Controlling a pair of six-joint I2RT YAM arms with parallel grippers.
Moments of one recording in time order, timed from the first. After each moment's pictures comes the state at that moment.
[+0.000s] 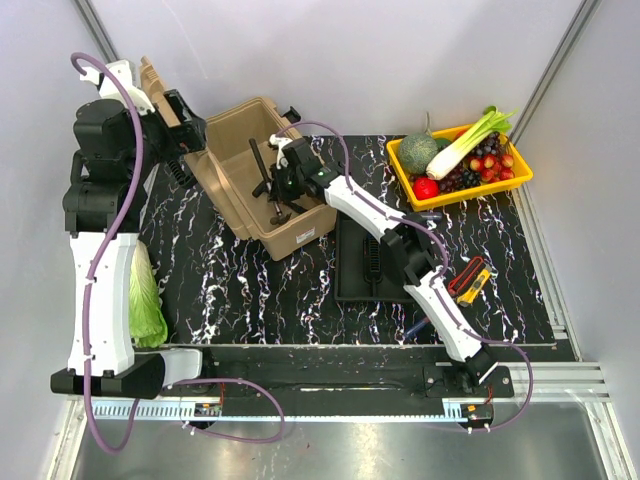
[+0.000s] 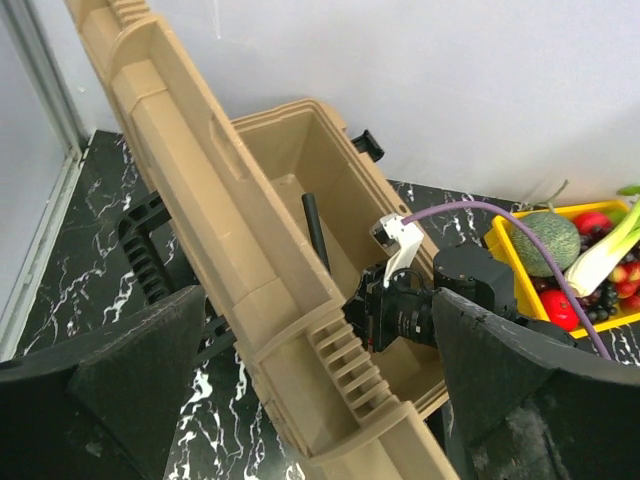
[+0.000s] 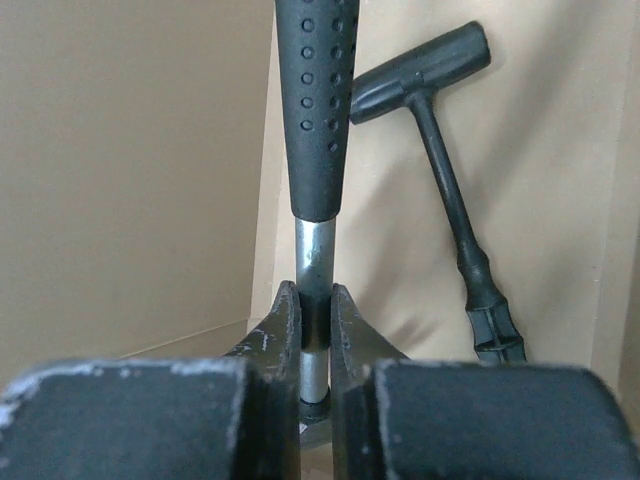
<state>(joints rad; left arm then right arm) -0.05 1.26 1.83 -0.77 0.03 -0.28 0.71 2.58 2.45 -0.50 -0.22 0.32</state>
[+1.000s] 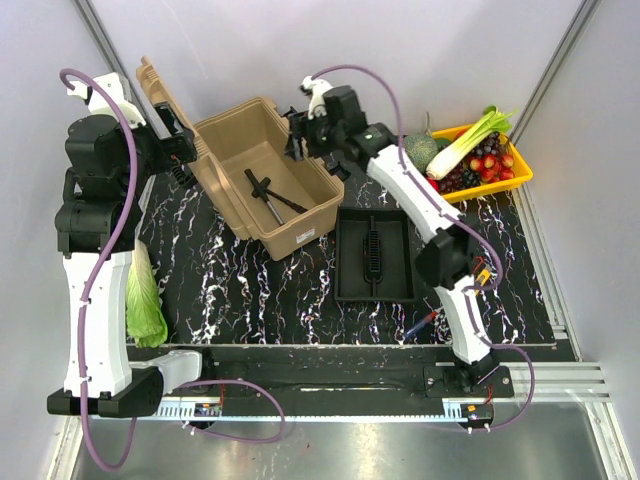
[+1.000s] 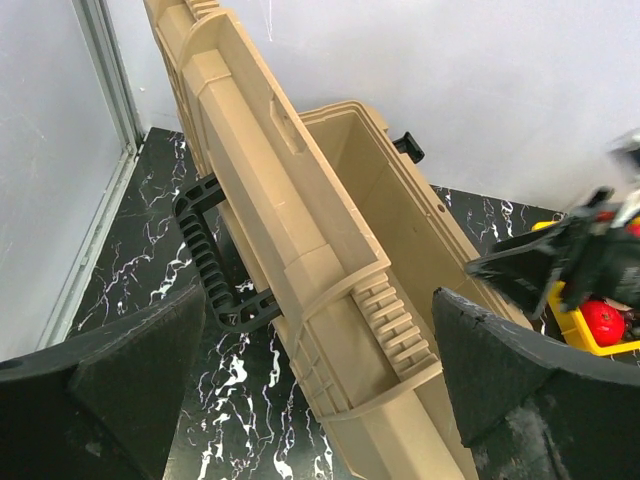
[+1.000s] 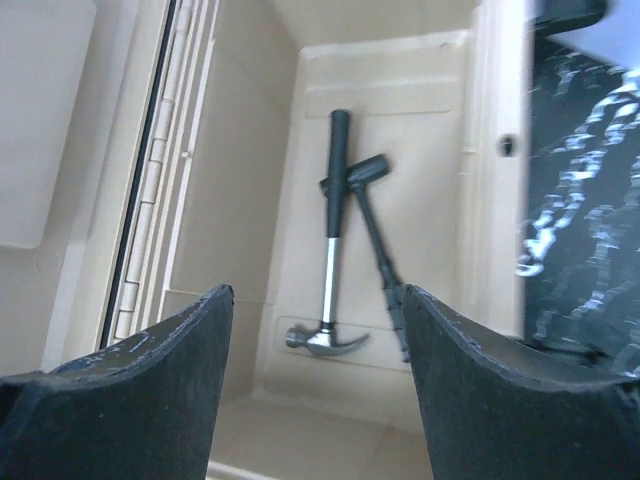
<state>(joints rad) -0.05 1.17 1.77 -0.80 -0.07 -0.24 0.63 2.31 2.46 -0.61 -0.24 0.24</state>
